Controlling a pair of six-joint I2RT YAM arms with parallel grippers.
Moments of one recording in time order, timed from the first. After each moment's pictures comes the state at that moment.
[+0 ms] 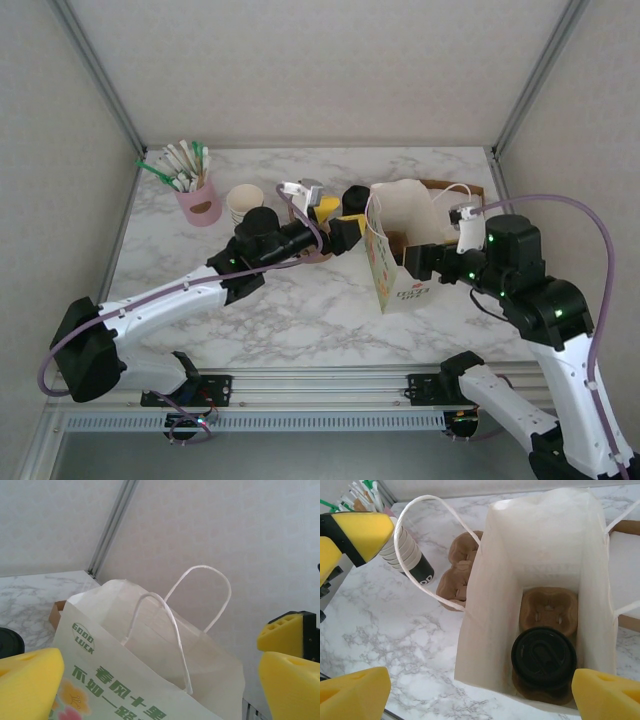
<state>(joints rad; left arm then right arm) -0.83 1.31 0.95 0.39 0.15 -0.50 0.42 0.78 1.31 -1.12 -0.16 0.26</state>
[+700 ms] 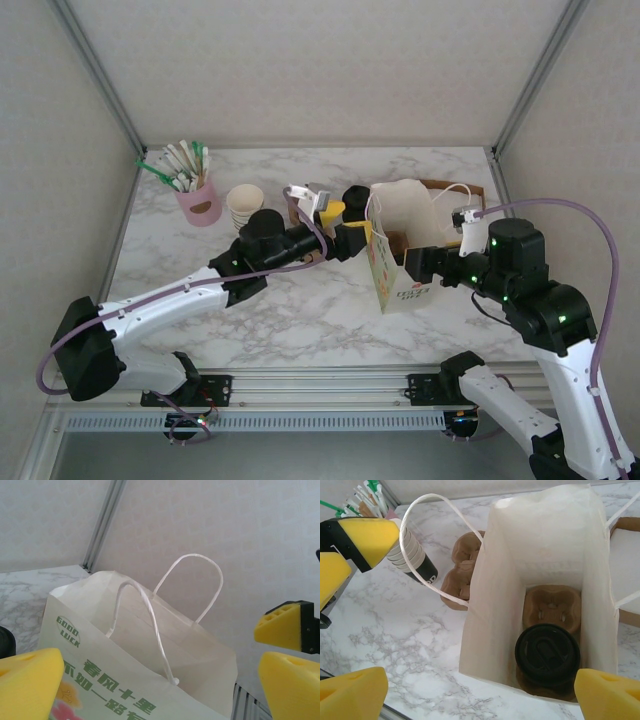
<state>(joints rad) -0.87 1.32 0.98 0.35 0.14 -0.47 0.42 0.77 1.31 -1.13 -0.18 0.28</state>
